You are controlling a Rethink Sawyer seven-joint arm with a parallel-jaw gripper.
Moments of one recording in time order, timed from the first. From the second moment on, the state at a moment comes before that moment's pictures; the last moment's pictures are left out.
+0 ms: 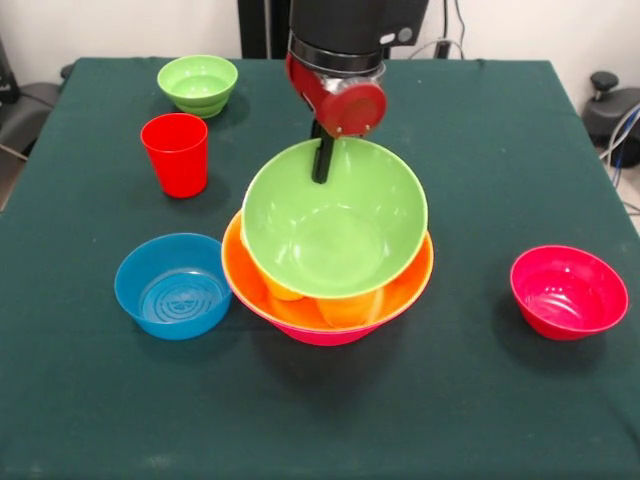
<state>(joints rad) -0.14 -0.53 -0.16 1.45 0.05 0.53 2.72</state>
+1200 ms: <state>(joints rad) -0.22 -0.57 -0.12 1.51 -0.01 0.48 2.72</state>
